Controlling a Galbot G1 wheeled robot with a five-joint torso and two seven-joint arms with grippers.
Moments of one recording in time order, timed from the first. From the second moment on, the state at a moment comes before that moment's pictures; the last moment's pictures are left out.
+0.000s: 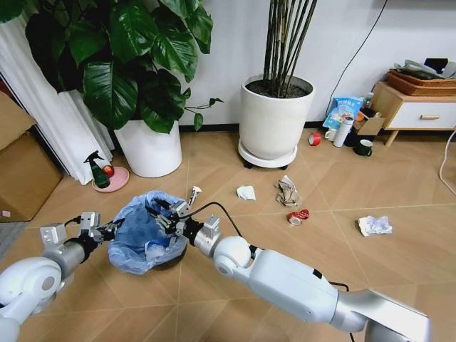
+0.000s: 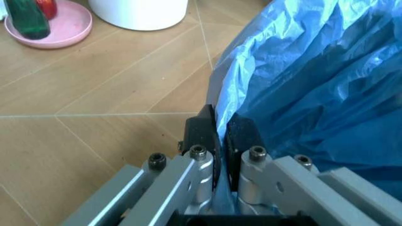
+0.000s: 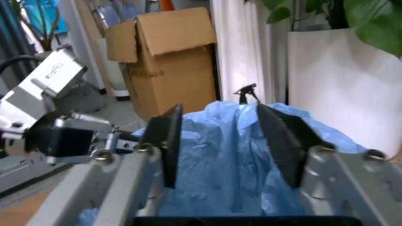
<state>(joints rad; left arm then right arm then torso) 1.42 -0.62 -0.60 -1.89 -1.12 0.37 -0.07 -0.53 1.29 -0.62 1.50 0.71 0.14 0.03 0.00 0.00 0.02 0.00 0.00</state>
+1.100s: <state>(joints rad) 1.51 -0.72 -0.73 -1.96 -1.06 0.37 -0.11 -1.35 1.05 0.31 1.67 0.55 0.15 0.18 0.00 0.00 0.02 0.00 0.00</state>
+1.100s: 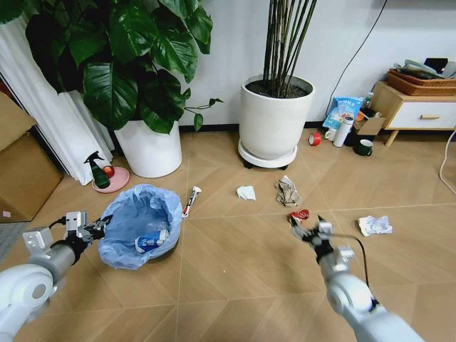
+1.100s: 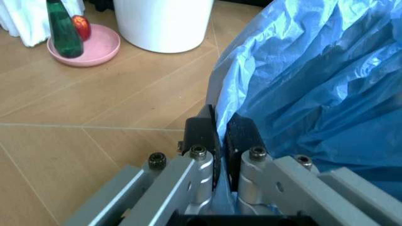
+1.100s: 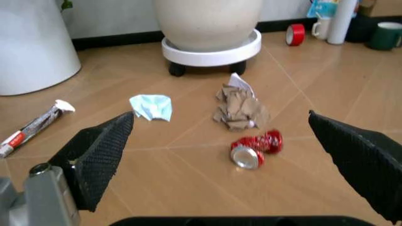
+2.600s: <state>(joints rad) 1.51 -0.71 -0.82 -1.87 -1.04 0.34 -0.11 -1.37 1.10 0.32 1.67 0.50 0.18 0.11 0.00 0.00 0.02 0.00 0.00</state>
